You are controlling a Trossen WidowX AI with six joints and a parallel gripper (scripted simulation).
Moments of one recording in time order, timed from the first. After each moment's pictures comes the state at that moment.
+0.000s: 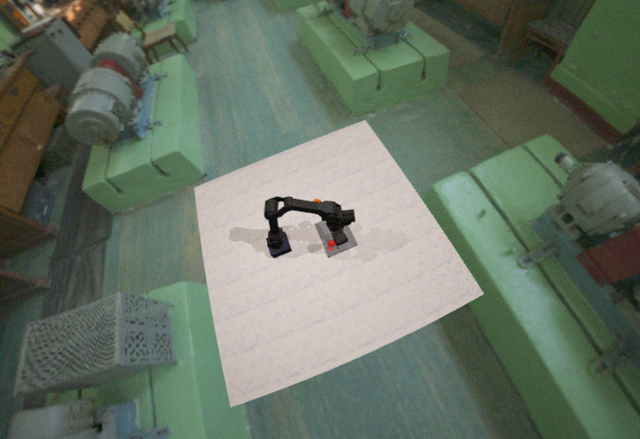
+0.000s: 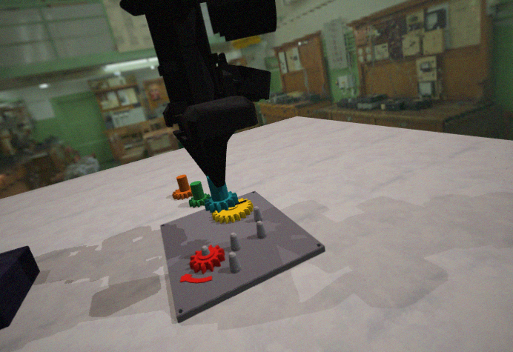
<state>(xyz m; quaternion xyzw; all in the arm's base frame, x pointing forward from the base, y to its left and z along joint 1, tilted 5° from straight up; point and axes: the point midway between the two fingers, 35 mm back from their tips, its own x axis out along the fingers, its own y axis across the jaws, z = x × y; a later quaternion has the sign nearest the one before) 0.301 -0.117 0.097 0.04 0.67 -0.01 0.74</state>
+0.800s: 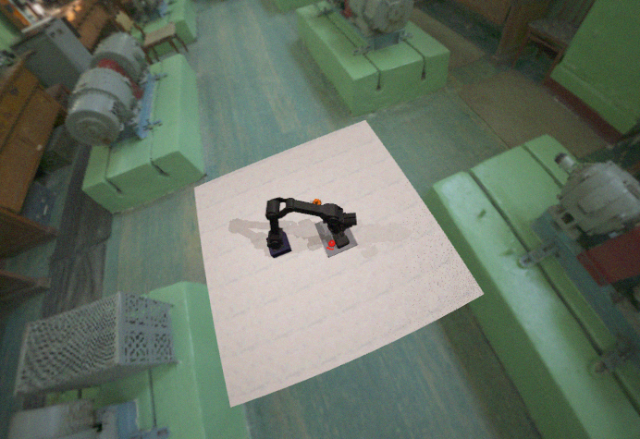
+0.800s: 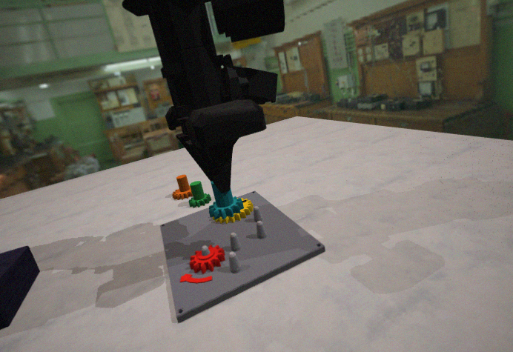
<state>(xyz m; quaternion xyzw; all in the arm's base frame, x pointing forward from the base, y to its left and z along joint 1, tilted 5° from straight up) 0.302 -0.130 0.093 0.03 0.67 0.00 0.74</state>
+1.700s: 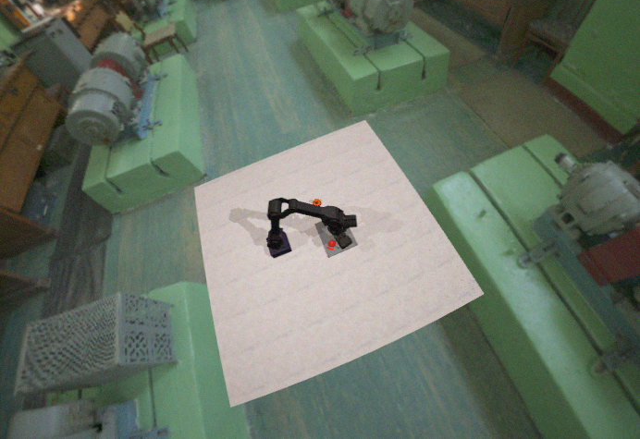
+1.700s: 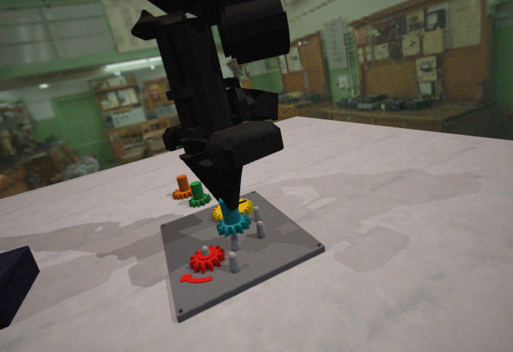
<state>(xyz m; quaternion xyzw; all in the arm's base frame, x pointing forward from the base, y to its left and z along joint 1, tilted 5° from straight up) 0.307 -0.130 0.069 -0.03 0.67 0.05 0.74</state>
